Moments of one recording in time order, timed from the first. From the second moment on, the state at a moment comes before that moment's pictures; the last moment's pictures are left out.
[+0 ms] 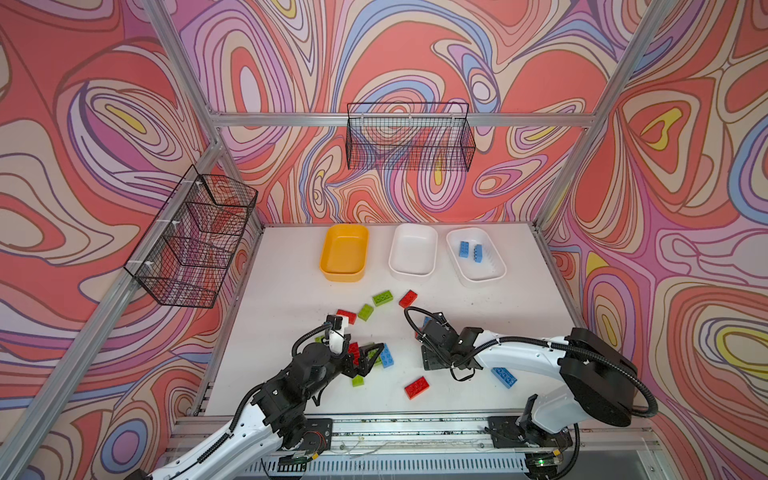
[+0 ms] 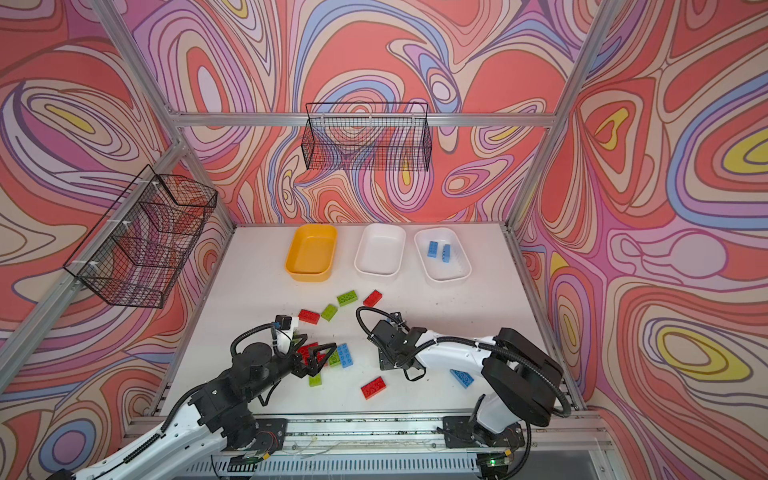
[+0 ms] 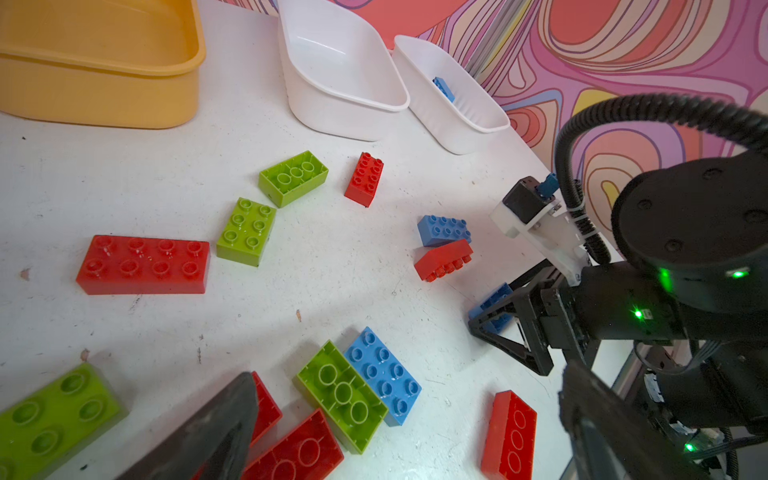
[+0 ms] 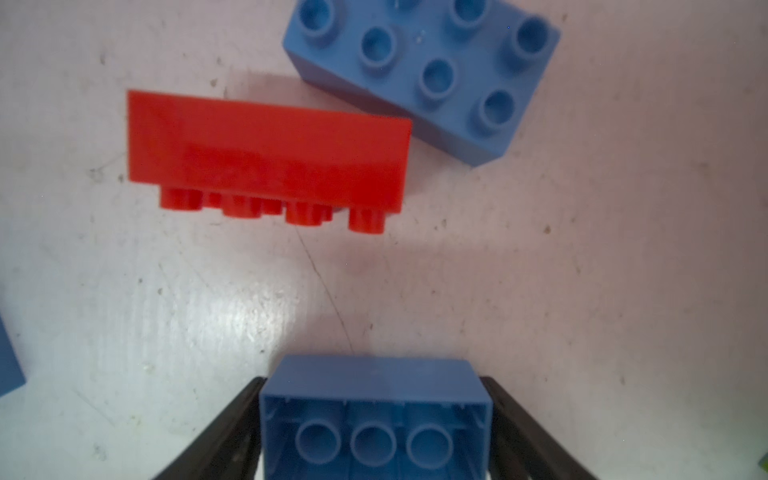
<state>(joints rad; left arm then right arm) -0.77 0.47 0.23 -0.17 -0.07 -0.53 0.94 1.53 0.76 -0.51 0.22 0.80</state>
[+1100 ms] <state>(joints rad) -0.77 0.71 0.34 -0.11 -0.05 -0.55 0.26 1.76 1.29 -0.35 0.32 0.36</state>
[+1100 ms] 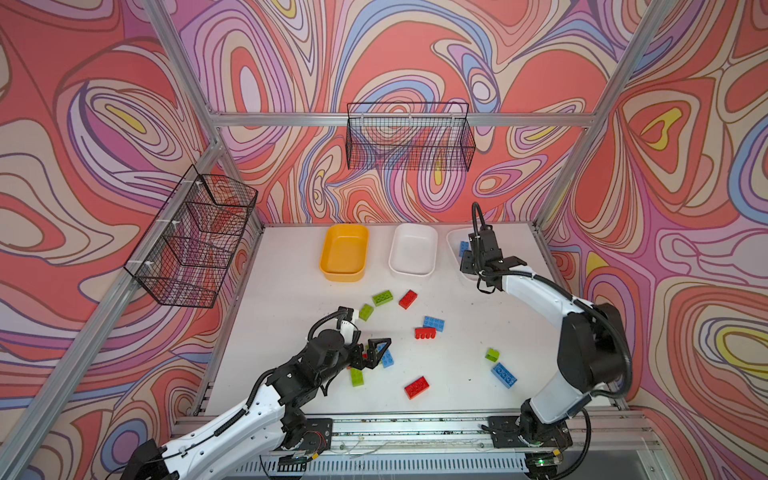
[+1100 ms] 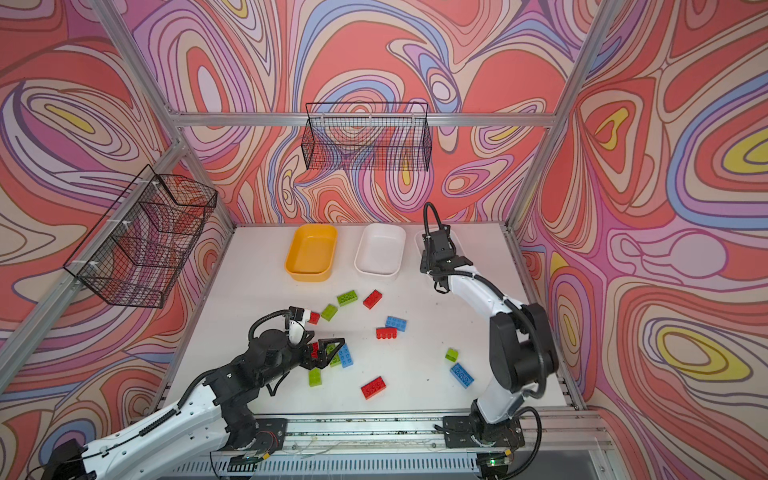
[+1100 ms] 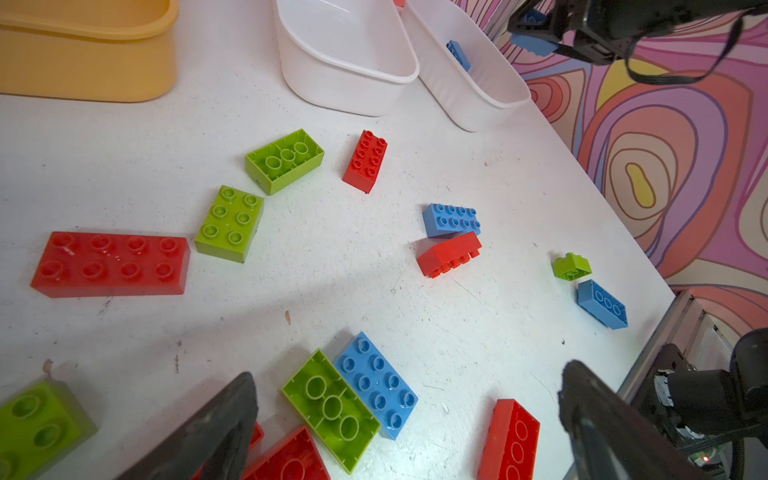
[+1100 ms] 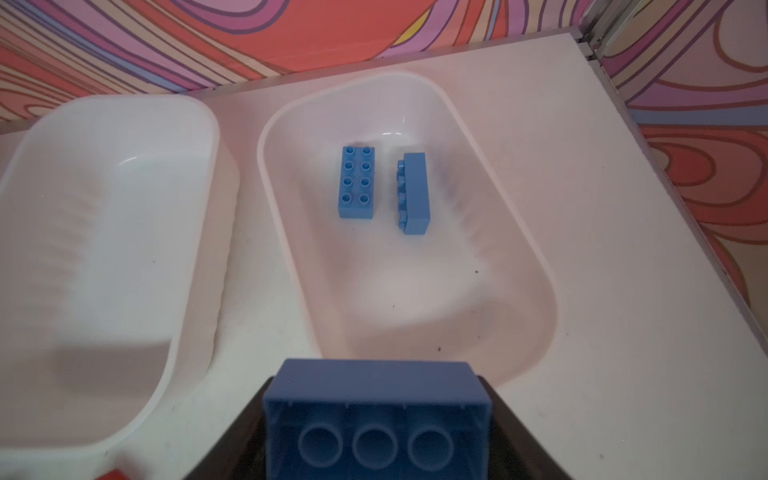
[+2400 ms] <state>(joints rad) -0.78 0.77 0.28 0.03 -0.05 -0.60 0.58 1.55 1.07 -0.34 0.18 0.50</state>
